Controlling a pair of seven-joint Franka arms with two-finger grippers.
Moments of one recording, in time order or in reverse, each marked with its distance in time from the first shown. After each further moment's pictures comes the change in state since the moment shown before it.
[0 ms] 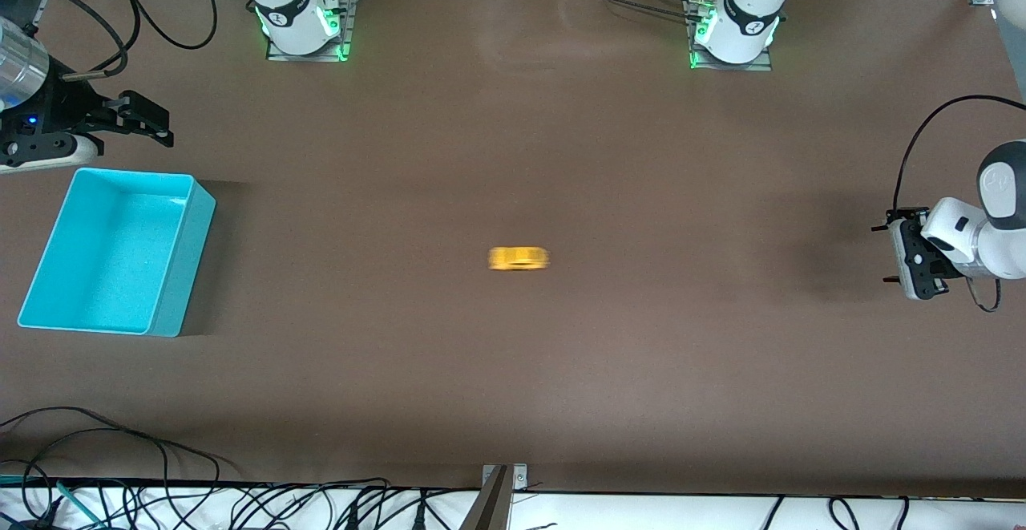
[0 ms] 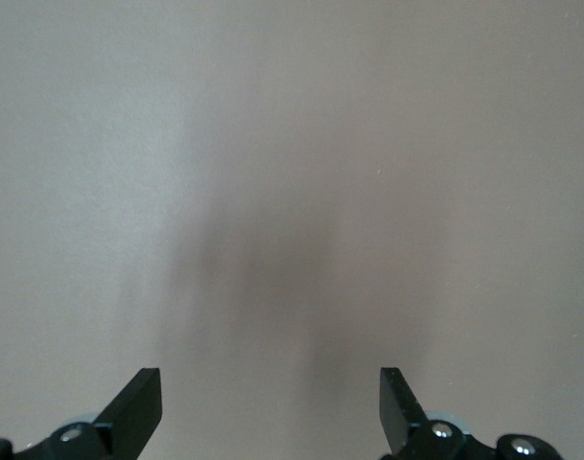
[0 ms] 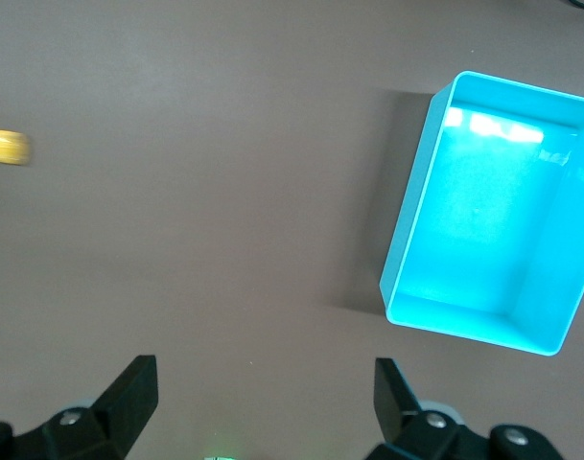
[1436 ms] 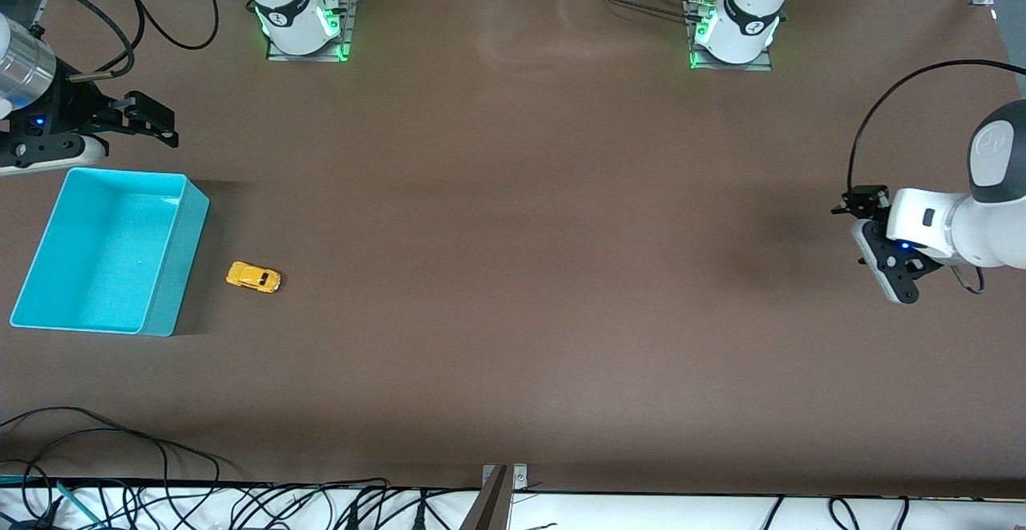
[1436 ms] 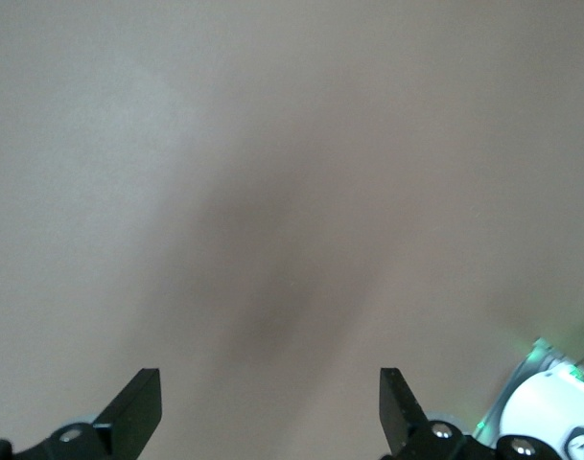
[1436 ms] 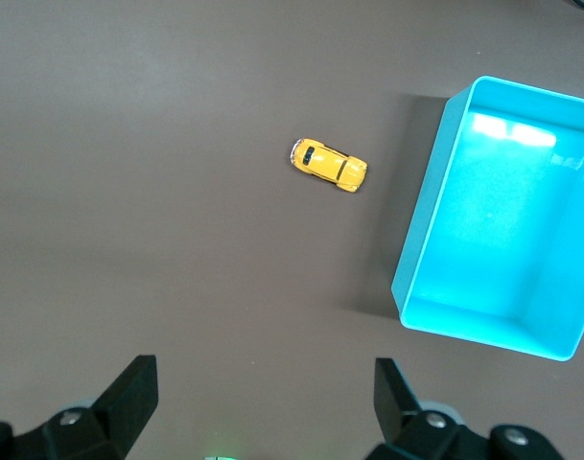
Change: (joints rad) left arm -0.009 -0.035 -0.239 0.145 -0.002 -0.276 -0.583; right arm 0.009 0.005 0.002 0.000 0.000 0.004 0.000
